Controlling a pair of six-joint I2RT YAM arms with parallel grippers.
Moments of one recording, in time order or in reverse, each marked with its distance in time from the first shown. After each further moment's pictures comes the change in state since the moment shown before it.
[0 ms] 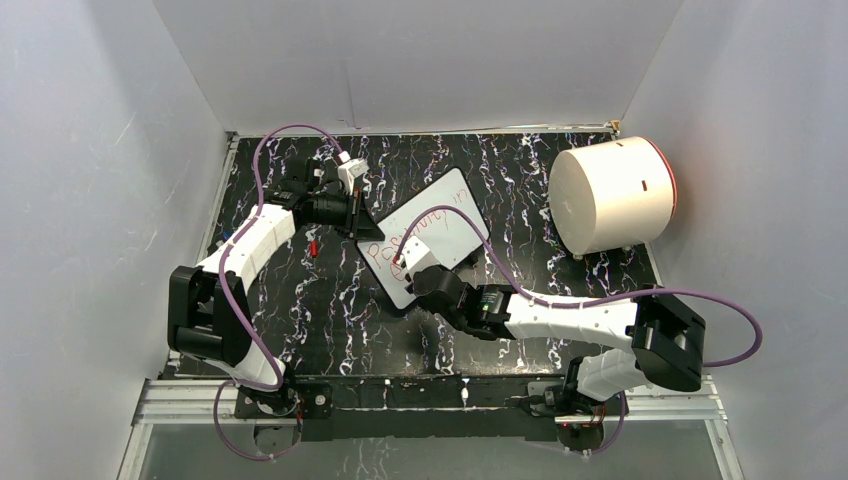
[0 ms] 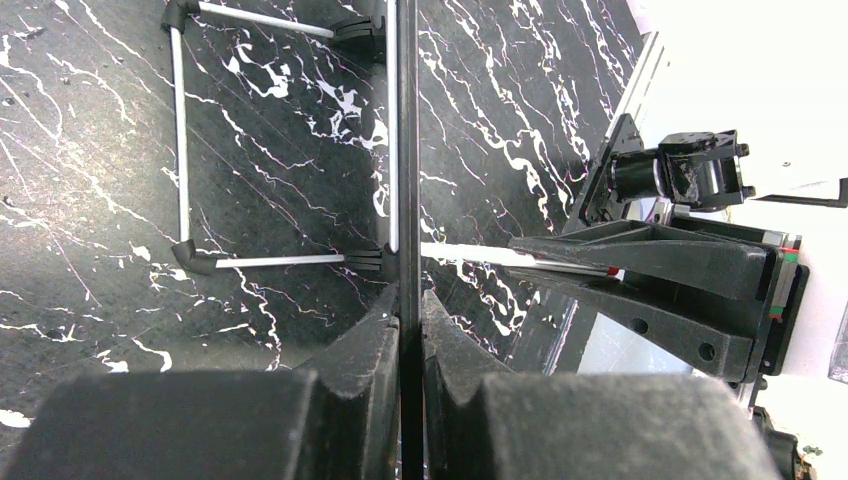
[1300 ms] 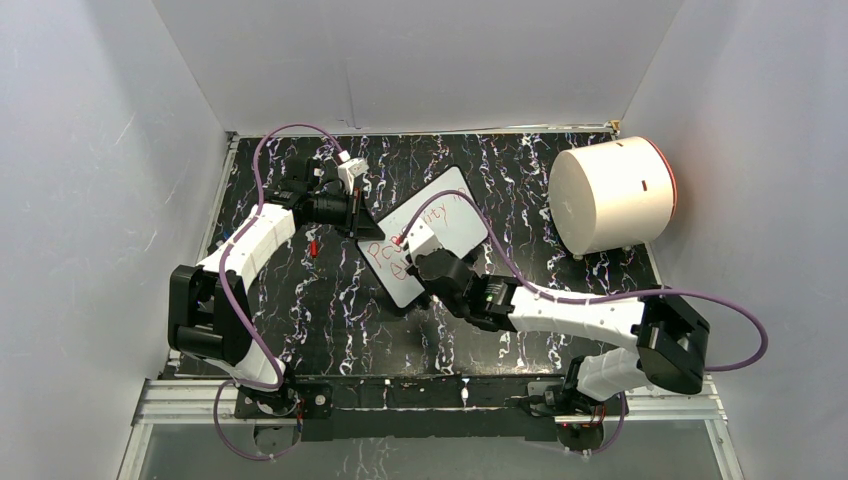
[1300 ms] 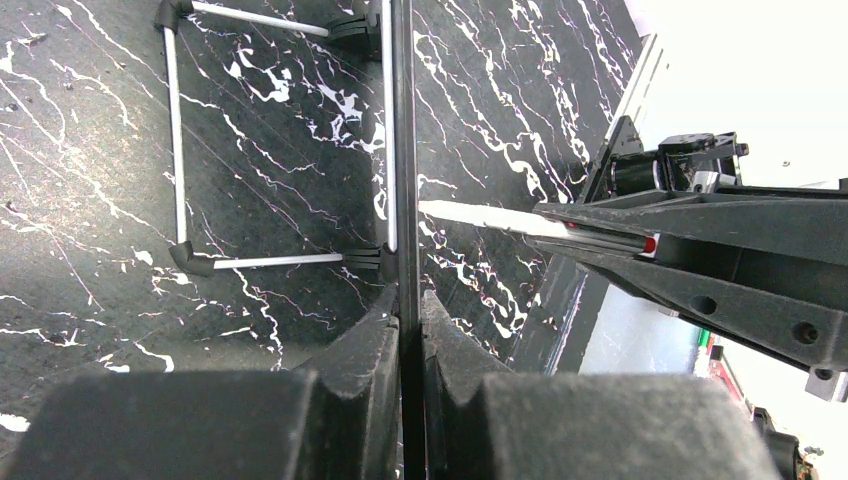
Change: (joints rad) left arm 0.001 0.005 0.002 0.007 0.003 0.000; right arm -0.050 -0.004 0.034 0.117 0.040 -0.082
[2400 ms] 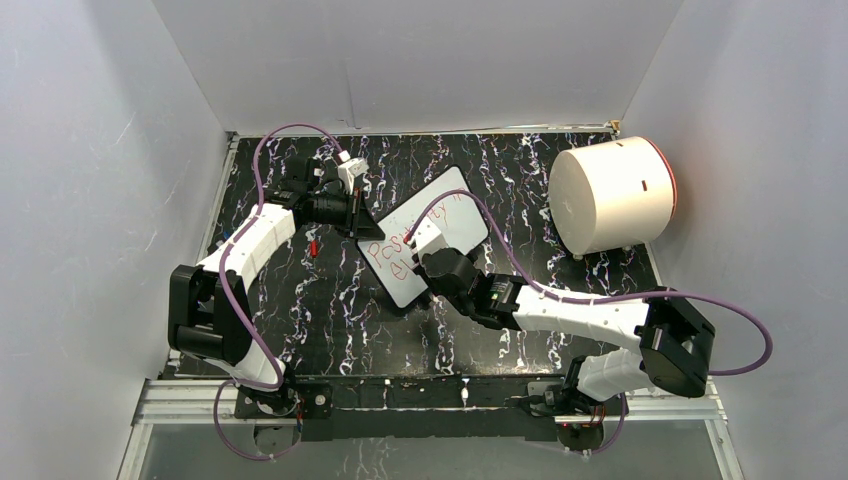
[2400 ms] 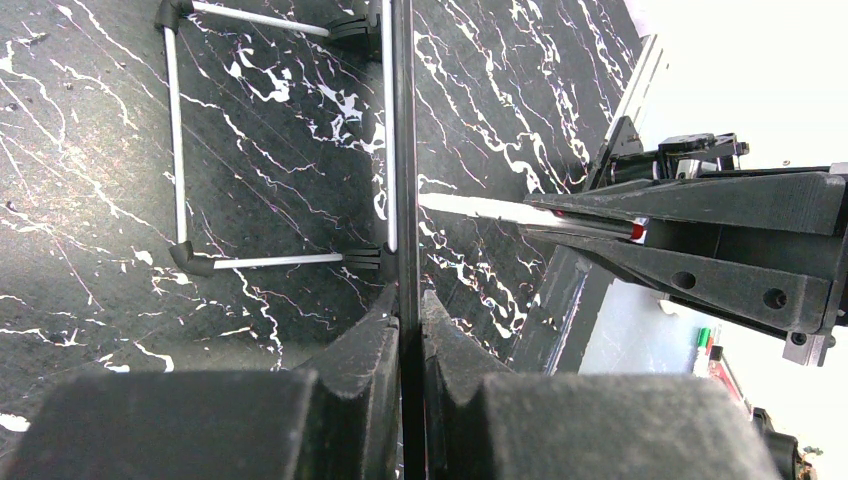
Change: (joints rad) left arm 0.000 0.001 0.001 0.000 -0.001 -0.002; right arm -0.034 -0.035 -0.035 -0.034 -0.057 0.039
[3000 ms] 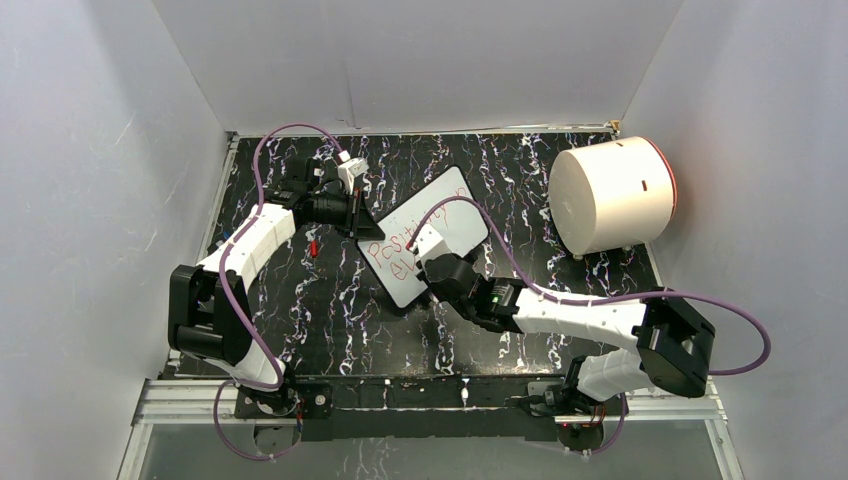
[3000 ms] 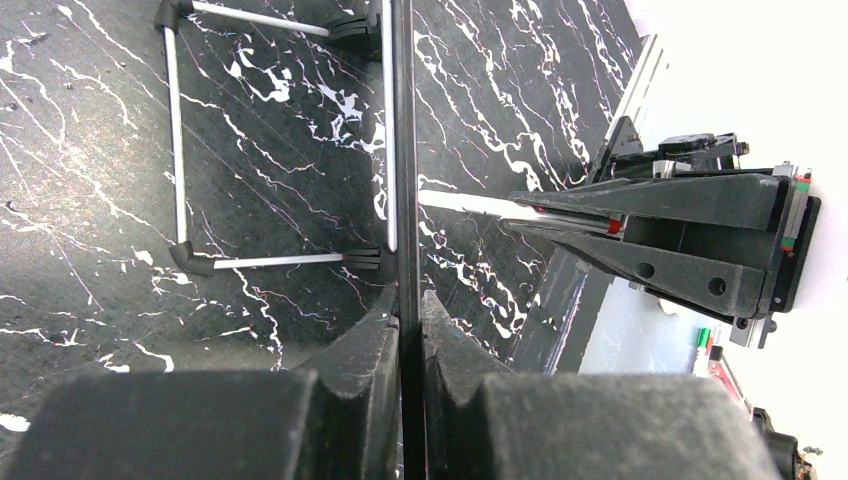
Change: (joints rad) left arm 0.000 0.000 0.000 0.000 0.000 0.000; right arm 0.000 0.000 -0.040 -0.023 -0.001 0.013
